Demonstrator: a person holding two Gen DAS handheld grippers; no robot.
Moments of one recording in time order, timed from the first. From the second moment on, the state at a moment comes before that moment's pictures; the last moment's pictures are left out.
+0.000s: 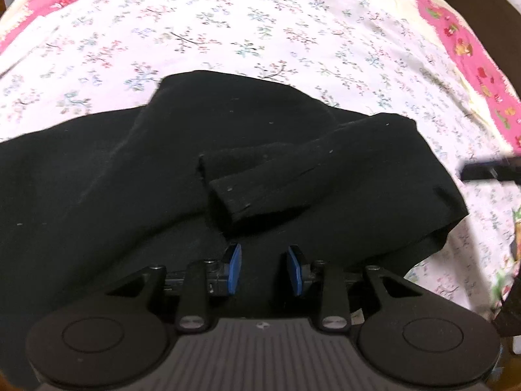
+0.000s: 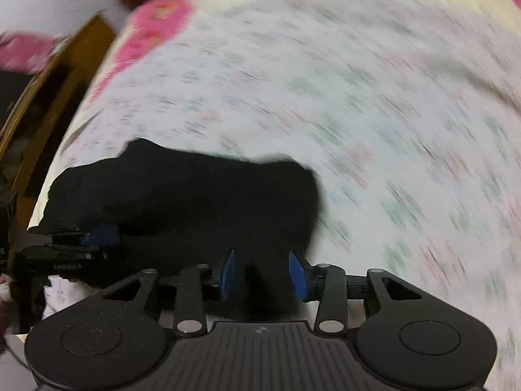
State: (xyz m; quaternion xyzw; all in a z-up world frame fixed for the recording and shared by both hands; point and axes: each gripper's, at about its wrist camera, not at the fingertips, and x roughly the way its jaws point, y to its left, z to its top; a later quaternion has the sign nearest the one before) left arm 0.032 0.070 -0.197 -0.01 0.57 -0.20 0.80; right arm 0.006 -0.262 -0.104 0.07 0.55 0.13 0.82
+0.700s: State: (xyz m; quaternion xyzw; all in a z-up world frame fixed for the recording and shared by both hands) left arm 0.013 0.118 -0.207 -0.17 0.54 -0.21 0.79; right arm -0.005 -0.196 -0.138 0.03 0.54 0.20 0.82
